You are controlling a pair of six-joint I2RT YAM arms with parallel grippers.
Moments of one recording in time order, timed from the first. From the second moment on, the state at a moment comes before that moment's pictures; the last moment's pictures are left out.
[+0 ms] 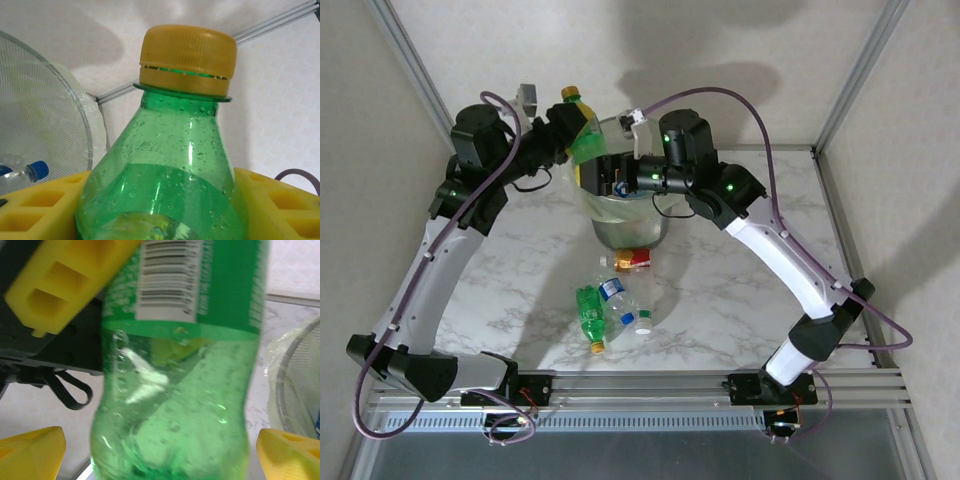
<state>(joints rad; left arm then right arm) -0.29 1.33 1.59 -0.31 0.51 -1.10 0.83 1.62 1.93 -0.58 -0.41 0.51</state>
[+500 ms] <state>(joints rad) -0.29 1.32 1.52 -0.21 0.54 -1.16 0.83 1.63 1.94 -0.58 -0.40 0.51</state>
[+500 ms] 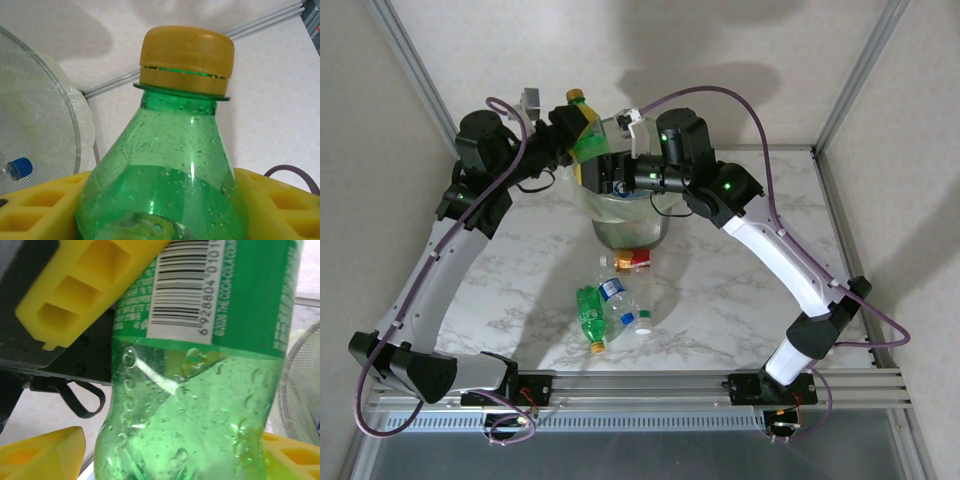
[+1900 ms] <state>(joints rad) -0.30 1.22 1.56 -0.42 0.19 -0.94 0.75 1.71 2.02 -0.71 -0.10 0.60</state>
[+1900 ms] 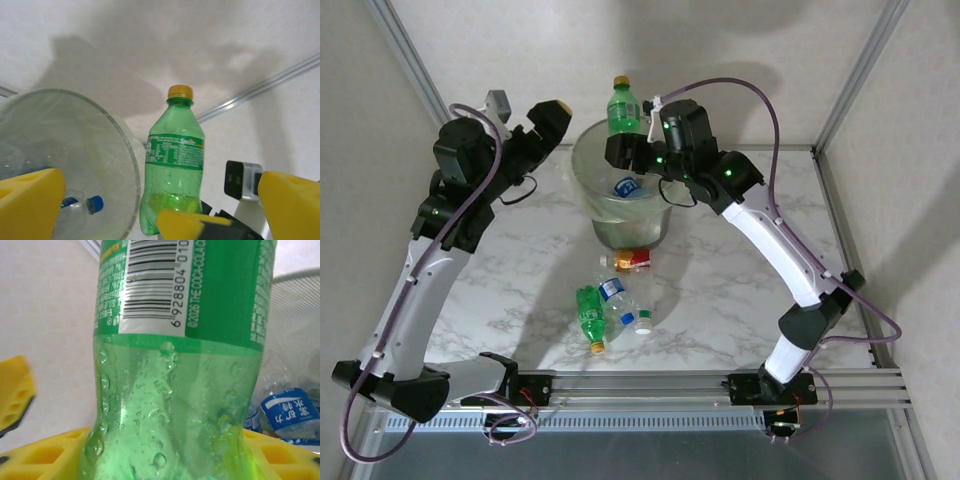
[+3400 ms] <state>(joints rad) -0.29 0.91 1.06 -0.62 -0.02 -0.95 0.90 1.46 1.77 -0.74 0.03 0.47</state>
